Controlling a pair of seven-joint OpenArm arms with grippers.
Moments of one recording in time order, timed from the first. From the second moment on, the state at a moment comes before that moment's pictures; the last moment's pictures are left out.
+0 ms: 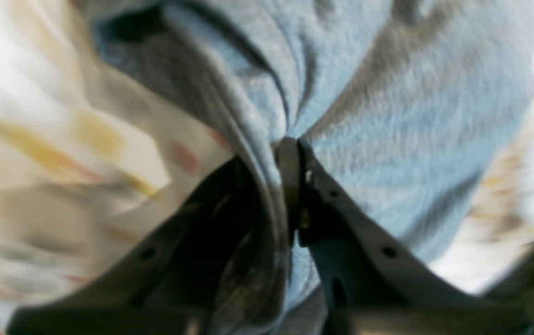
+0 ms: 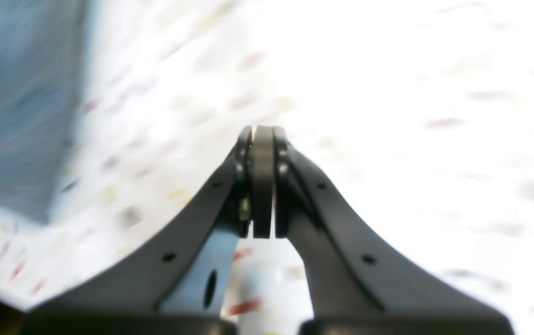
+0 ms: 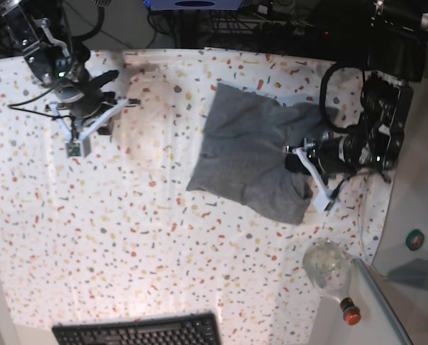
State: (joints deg) left arm -6.9 -26.9 13.6 72.9 -40.2 -16.6 49.9; right arm -16.8 22.4 -20.2 95.2 30.8 -16.8 -28.5
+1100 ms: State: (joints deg) left arm -26.7 -8.2 59.5 69.3 7.9 -34.2 45.8; right arm -21.0 22.1 -6.3 92.0 30.8 -16.8 -28.3
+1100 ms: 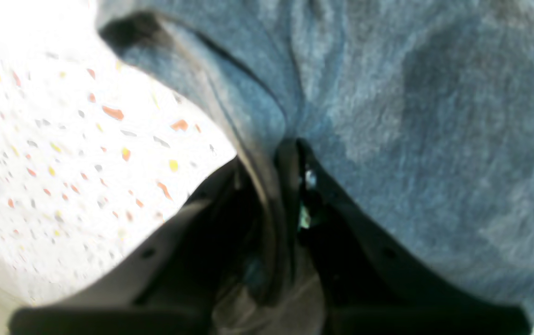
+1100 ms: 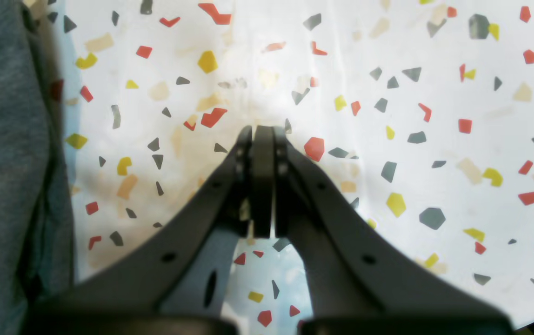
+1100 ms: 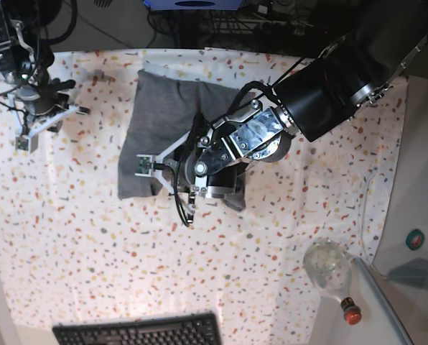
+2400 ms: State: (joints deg) left arm 6.9 -11.2 15.2 106.7 3.2 -34.0 55.0; right arm -25.9 23.4 -15.5 108.8 30.8 -16.7 -28.0
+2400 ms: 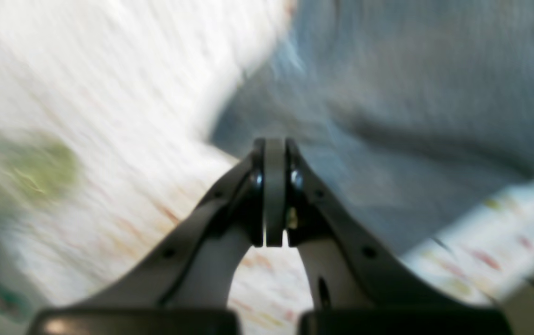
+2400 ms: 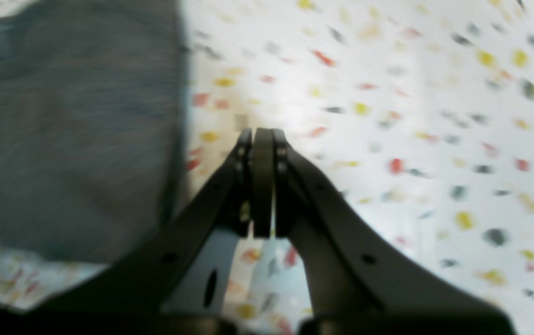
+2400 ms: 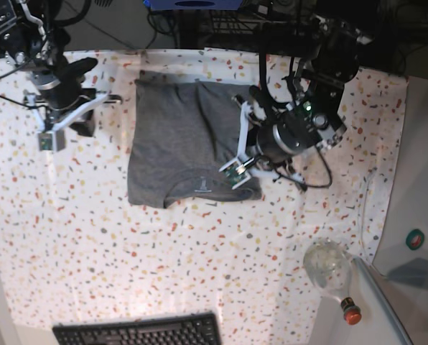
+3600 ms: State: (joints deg) left arm 22.6 -15.0 0.4 101.8 1.3 -33.1 36.1; right arm -16.3 27.8 -41.2 97.3 30.9 -16.7 -22.0
